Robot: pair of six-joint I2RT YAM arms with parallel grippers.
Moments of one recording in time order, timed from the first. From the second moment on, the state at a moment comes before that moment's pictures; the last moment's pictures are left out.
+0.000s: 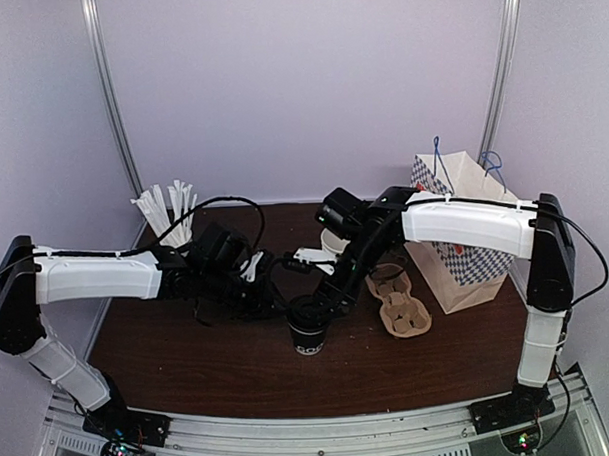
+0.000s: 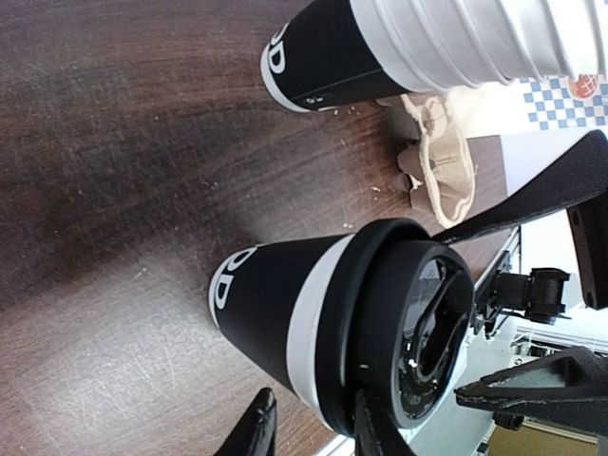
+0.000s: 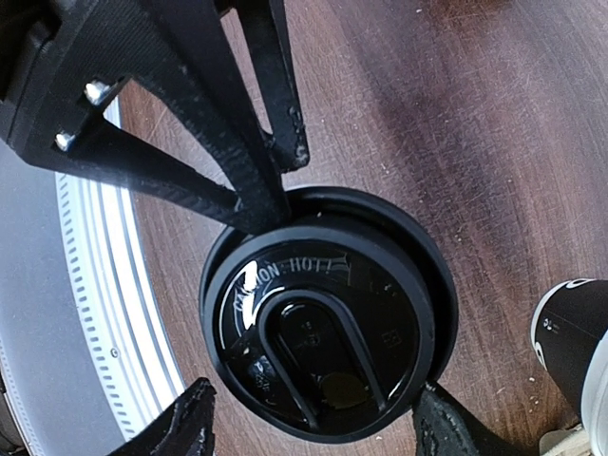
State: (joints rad) left arm -0.85 1.53 0.96 -0.27 0.35 -0.78; right arm 0.90 1.90 1.63 -0.92 -0.40 -0.21
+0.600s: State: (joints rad) left arm -0.83 1.56 0.86 -0.08 0.47 -0.83; right arm 0.92 1.90 1.63 -0.92 -0.35 -0.20
